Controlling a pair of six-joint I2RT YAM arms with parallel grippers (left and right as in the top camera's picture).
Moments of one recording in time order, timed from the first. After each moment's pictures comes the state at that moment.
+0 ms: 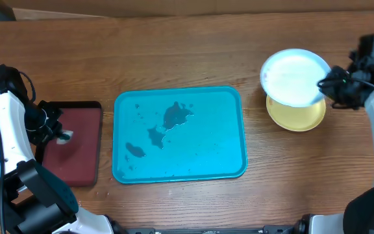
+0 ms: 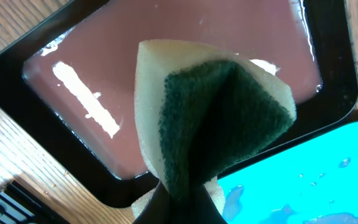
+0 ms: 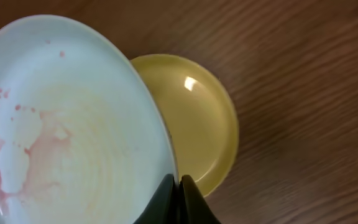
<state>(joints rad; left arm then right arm) 0.52 1.75 1.50 -1.32 0.02 -0.56 -0.24 1.59 1.39 -0.97 -0.07 0.36</state>
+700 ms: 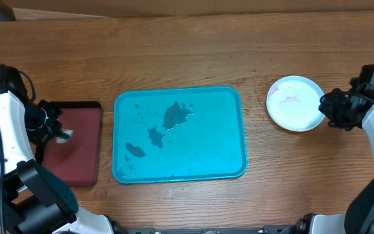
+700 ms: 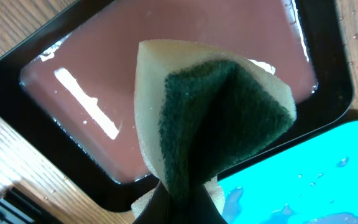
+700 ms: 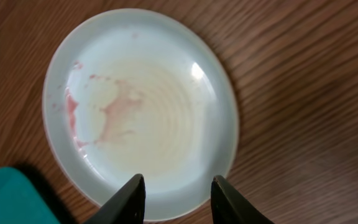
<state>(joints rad) 0.52 1.75 1.50 -1.30 0.03 -0.55 -0.33 1.59 1.12 -0.76 -0.21 0.41</state>
